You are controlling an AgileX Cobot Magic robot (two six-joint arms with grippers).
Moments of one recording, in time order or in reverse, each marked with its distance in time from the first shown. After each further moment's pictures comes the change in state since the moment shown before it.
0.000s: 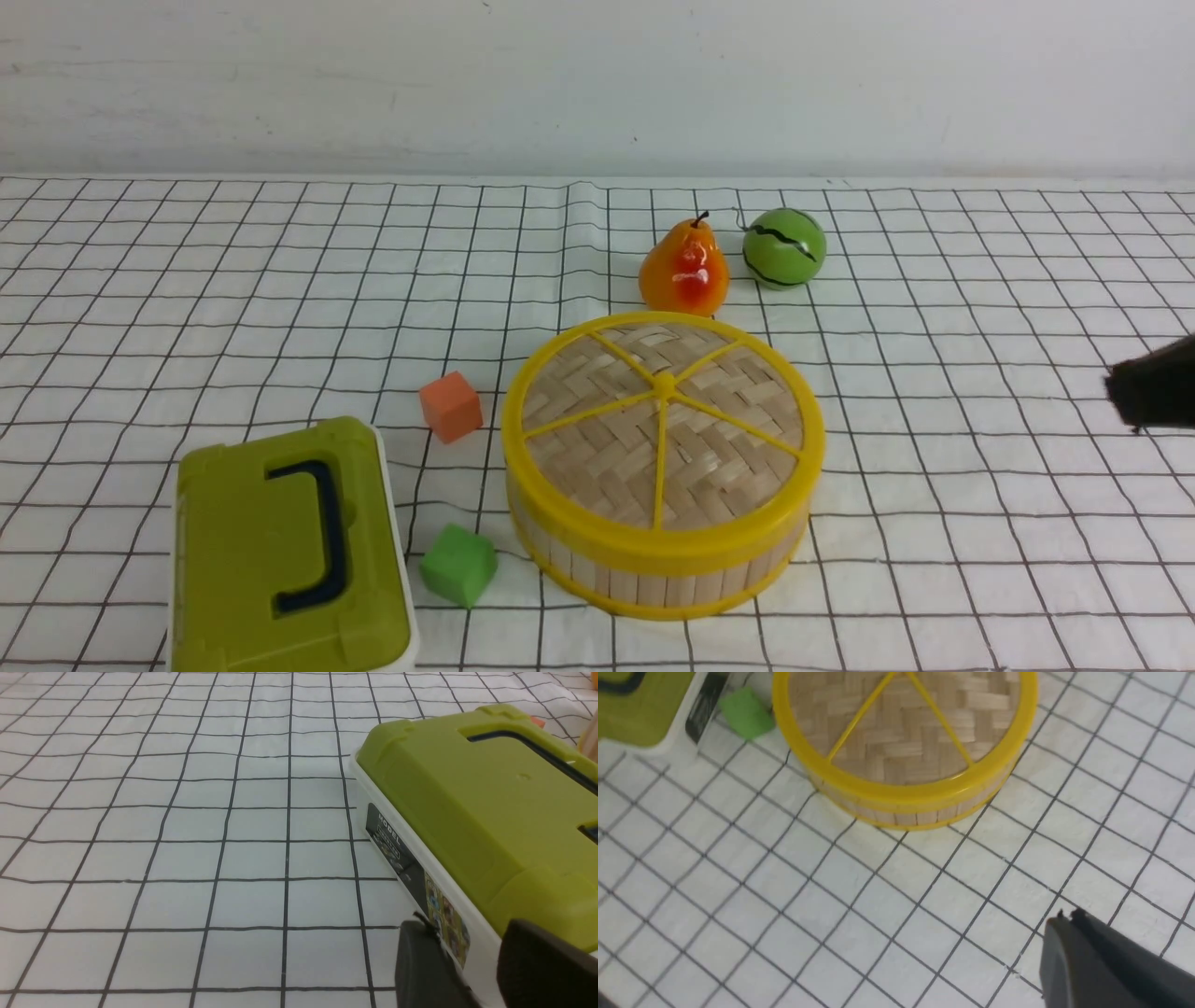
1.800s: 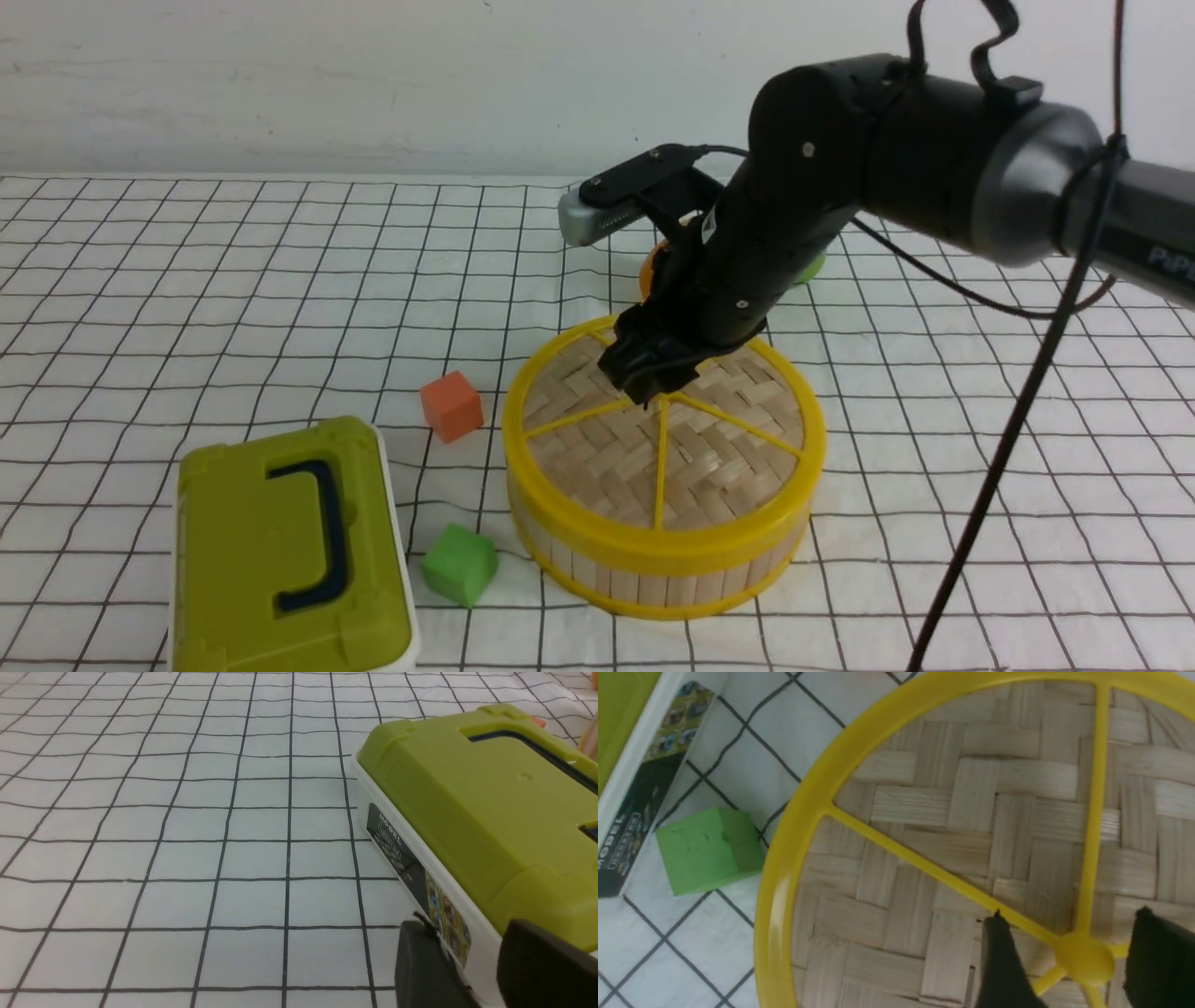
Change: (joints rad) right arm 0.368 0.887 -0.567 -0.193 -0.203 0.274; left arm 0.000 0.000 0.000 0.000 0.000 0.000
